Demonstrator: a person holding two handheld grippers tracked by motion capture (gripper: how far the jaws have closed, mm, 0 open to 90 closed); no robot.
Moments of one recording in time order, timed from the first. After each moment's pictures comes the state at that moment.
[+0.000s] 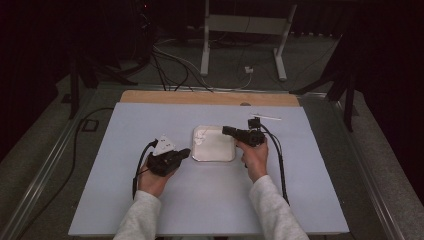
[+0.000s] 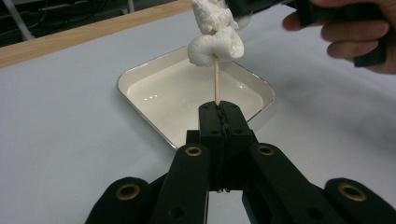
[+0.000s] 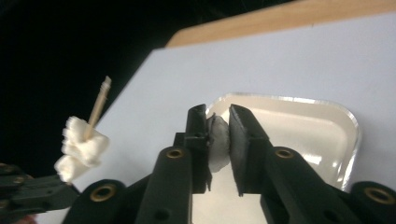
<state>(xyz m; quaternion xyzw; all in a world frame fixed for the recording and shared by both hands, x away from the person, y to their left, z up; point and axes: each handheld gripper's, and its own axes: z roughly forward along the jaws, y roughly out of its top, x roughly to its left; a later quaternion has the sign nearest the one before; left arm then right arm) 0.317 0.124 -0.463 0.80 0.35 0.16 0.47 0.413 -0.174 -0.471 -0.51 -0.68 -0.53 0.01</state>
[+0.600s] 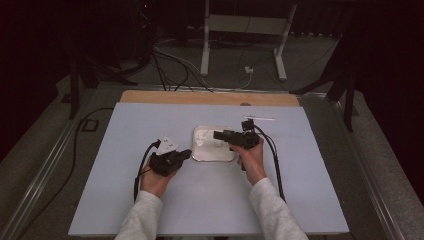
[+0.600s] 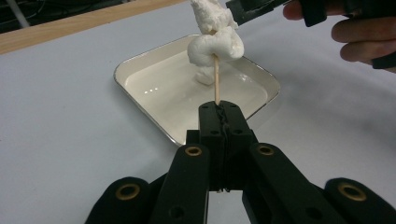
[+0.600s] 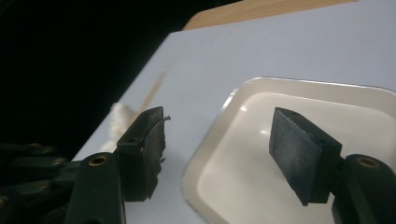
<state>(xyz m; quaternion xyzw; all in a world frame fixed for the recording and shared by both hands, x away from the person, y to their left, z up) 0.321 0.119 -0.470 0.80 0.36 0.15 0.46 0.408 -0.162 -0.470 -0.48 -0.69 -0.53 0.05</state>
